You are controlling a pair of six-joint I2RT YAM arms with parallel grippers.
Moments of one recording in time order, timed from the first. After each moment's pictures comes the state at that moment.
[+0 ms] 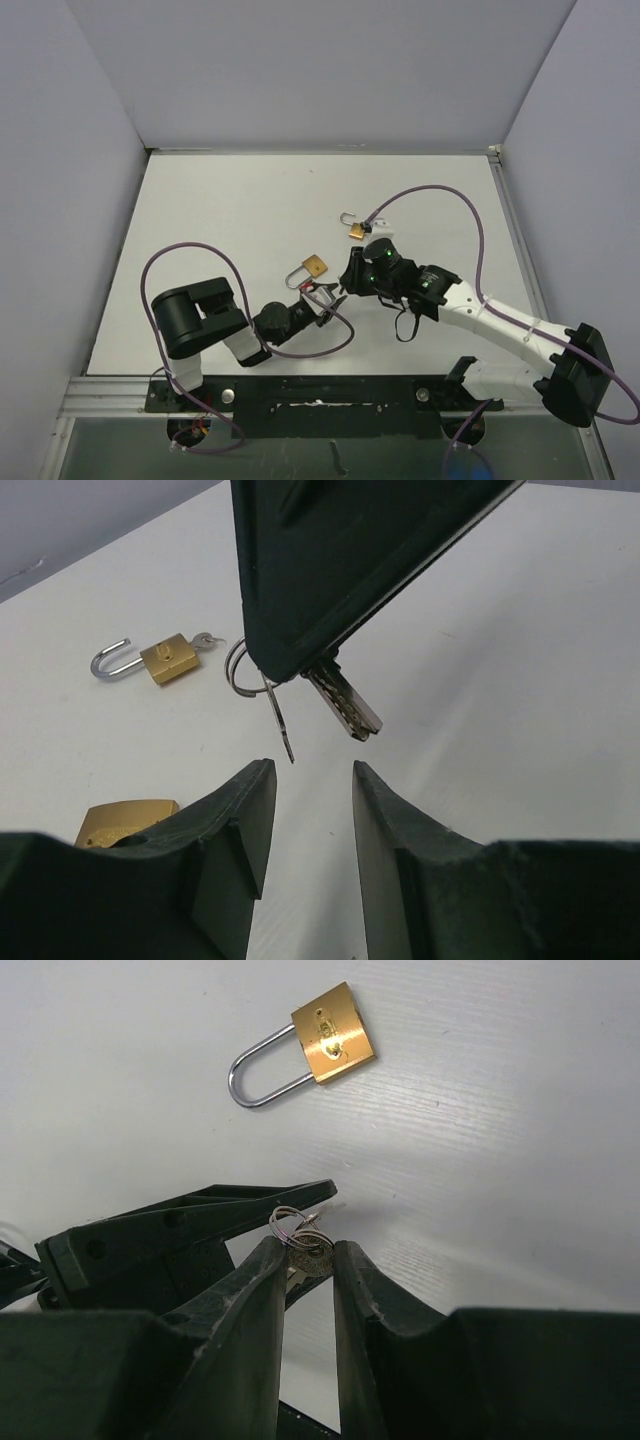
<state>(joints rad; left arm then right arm) -1.09 1.82 0.32 1.53 -0.16 0.11 0.86 1.16 0.85 -0.41 0.17 0.65</state>
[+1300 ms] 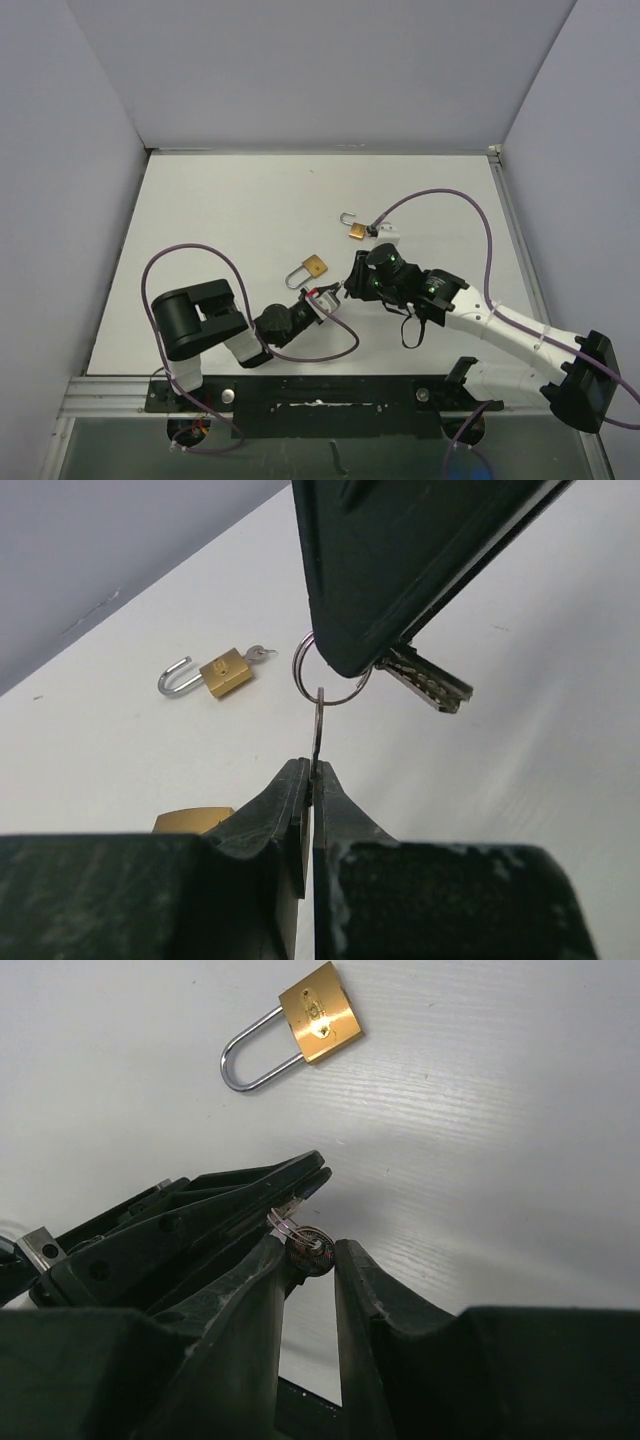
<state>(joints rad) -1.11 1.82 0.33 1.53 -0.24 0.26 0.88 1.10 0.85 -0.49 0.21 0.70</state>
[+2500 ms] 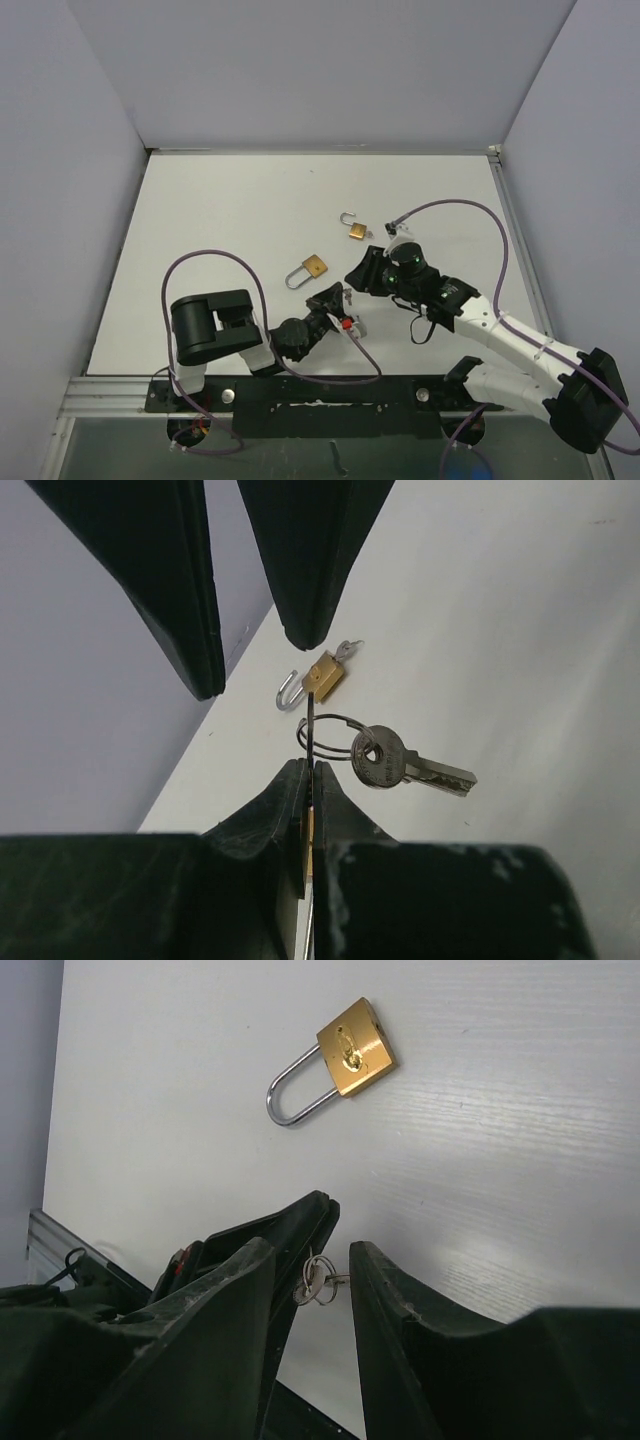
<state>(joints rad) -1.27 1.89 0.41 1.53 -0.53 0.80 0.71 1.02 0.67 -0.22 -0.01 0.75</state>
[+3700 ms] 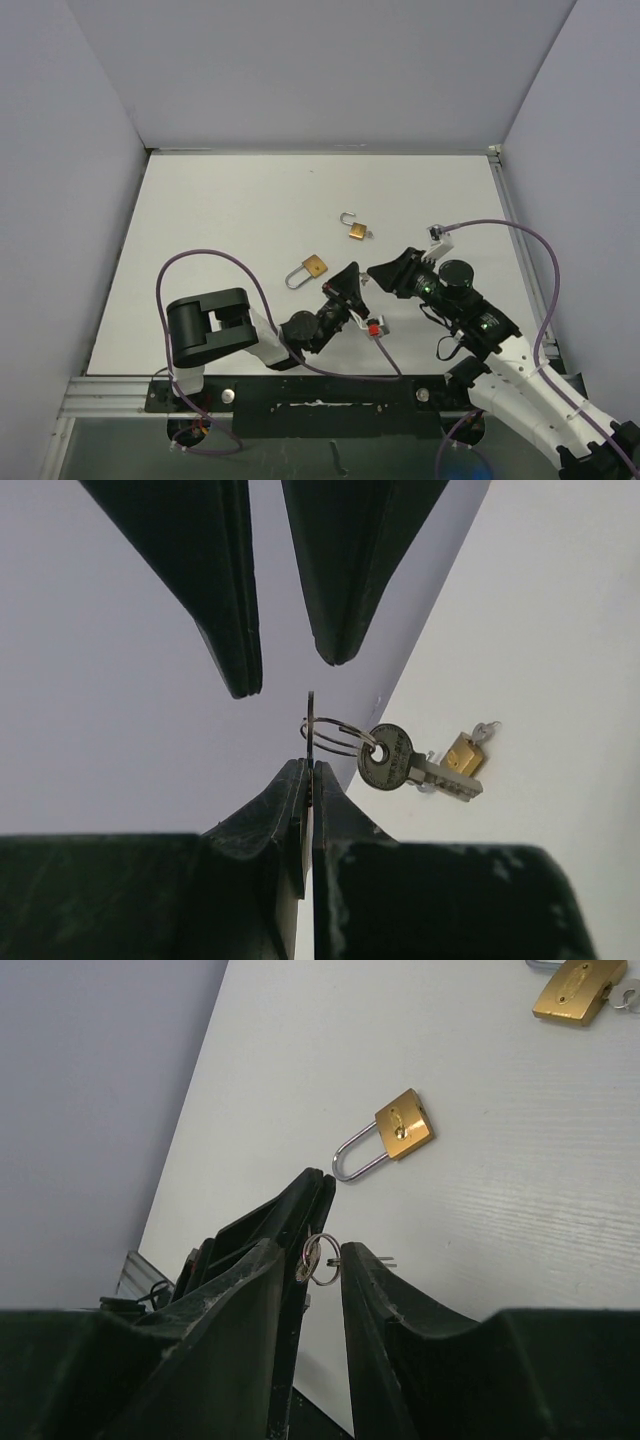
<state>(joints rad) -1.29 1.87 0.58 1.53 -0.54 1.22 0.58 0.64 0.52 -0.16 -0.09 0.78</state>
